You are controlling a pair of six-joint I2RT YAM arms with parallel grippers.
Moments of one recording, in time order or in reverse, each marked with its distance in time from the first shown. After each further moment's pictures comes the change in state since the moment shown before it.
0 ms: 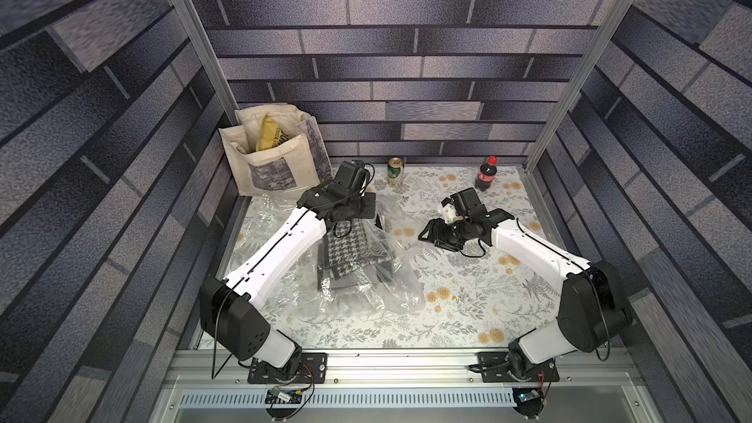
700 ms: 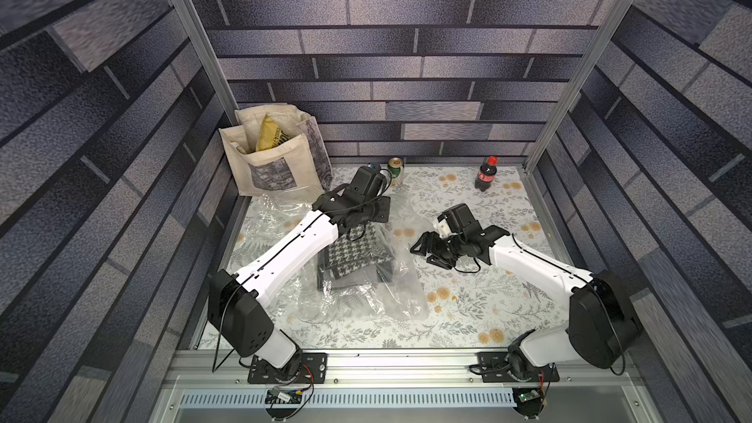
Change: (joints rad) left arm -0.102 0.032 -0.004 0.073 -0.053 -0.009; right arm 0.105 -0.074 -0.156 0.121 0.013 0.237
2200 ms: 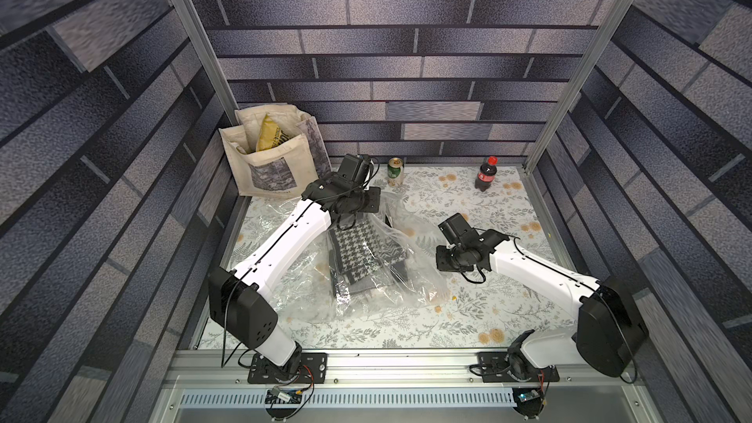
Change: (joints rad) left arm 0.123 0.034 0.100 -0.093 0.110 0.042; right arm 0.075 -0.047 0.000 -0.249 0.433 -0.274
